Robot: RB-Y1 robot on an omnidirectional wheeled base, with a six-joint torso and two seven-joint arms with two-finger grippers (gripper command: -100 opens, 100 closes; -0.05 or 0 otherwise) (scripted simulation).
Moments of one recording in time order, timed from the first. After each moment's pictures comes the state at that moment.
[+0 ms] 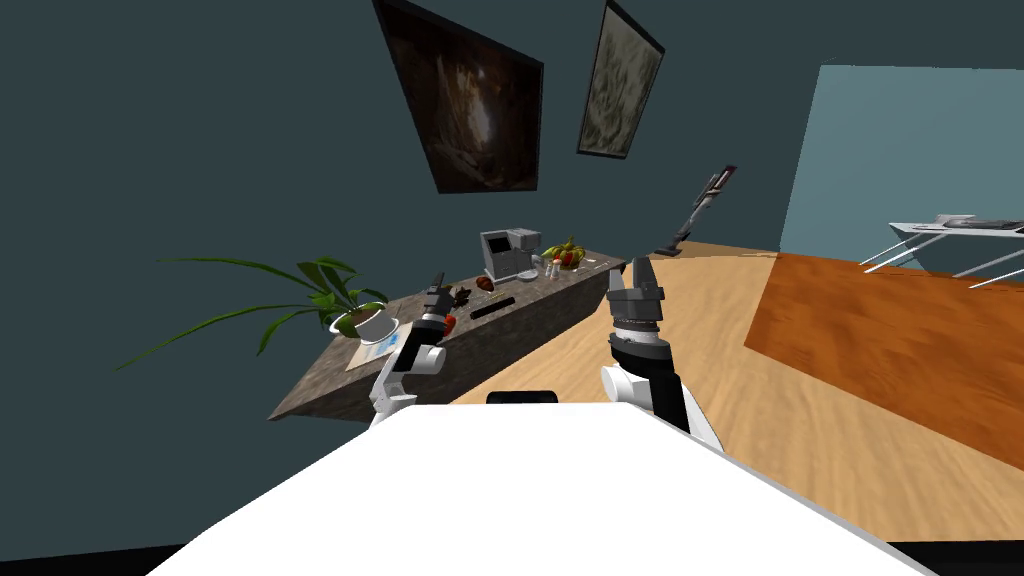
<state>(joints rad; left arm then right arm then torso) 0.20 0.25 0.02 -2.07 0.03 -0.09 0.15 0.48 -0.02 -0.02 -2.33 0.08 -0.52 0.05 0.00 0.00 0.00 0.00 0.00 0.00</state>
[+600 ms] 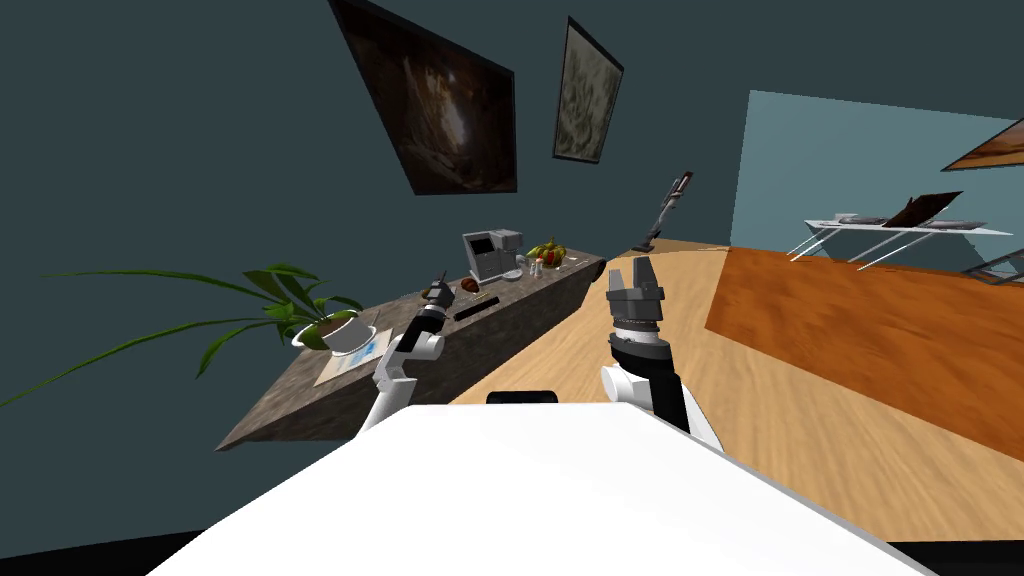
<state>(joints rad) 0.08 0.31 0.05 -1.99 0.07 0.07 0.17 0.48 -0.02 -0.02 -2.33 0.08 -0.52 0.05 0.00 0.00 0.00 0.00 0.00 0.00</state>
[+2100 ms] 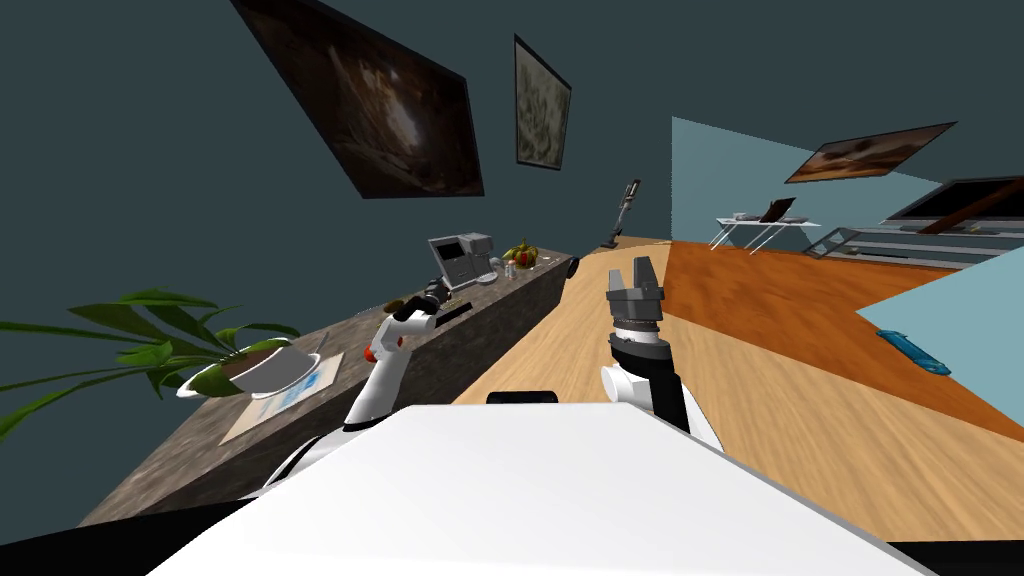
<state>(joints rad) -0.14 0.42 0.14 -1.80 0.20 0.49 0.22 0.48 -0.02 -0.02 -2.33 0.08 -0.52 0.05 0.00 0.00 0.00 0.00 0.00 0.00</state>
